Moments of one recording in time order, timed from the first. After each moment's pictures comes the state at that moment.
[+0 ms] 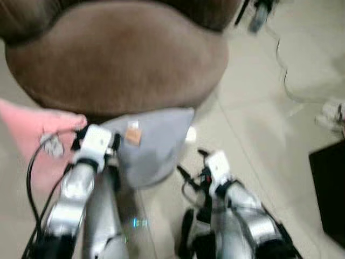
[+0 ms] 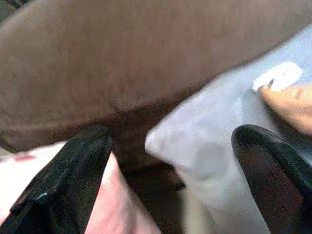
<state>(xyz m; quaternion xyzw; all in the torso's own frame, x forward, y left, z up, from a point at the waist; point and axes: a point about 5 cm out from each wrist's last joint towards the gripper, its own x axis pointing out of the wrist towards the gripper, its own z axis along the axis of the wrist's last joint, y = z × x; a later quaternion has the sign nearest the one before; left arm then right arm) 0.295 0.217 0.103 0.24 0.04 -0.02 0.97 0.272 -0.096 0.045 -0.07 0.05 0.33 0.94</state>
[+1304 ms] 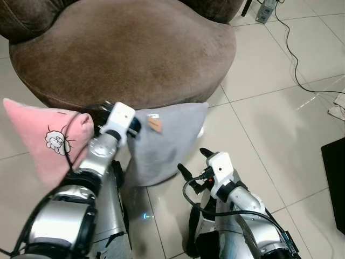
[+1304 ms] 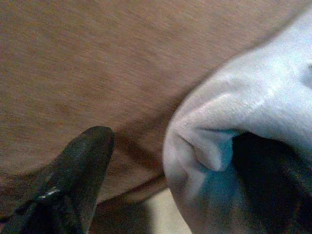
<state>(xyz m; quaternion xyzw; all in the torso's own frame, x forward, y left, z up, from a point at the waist) 0.367 0.177 0.097 0.22 0.09 -0.11 0.97 0.261 -0.097 0.059 -0.06 0.04 0.32 0.95</state>
